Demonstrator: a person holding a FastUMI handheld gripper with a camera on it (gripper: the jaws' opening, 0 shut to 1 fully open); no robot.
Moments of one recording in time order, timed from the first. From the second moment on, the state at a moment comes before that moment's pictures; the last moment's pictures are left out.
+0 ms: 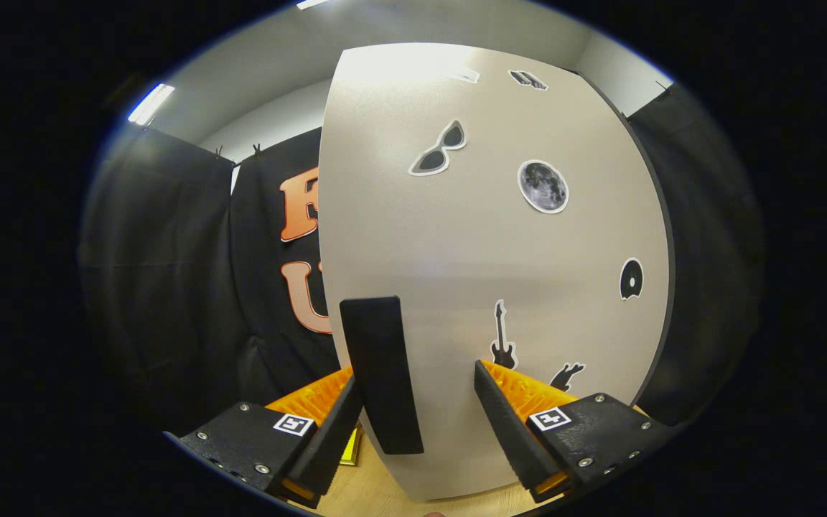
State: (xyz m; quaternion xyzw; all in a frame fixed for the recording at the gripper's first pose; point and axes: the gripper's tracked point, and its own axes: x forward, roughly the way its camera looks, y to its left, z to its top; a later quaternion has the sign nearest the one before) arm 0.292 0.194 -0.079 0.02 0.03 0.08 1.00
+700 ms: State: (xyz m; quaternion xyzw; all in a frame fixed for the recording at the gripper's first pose) arm 0.308 0.200 -0.083 0.01 0.03 0.04 1.00
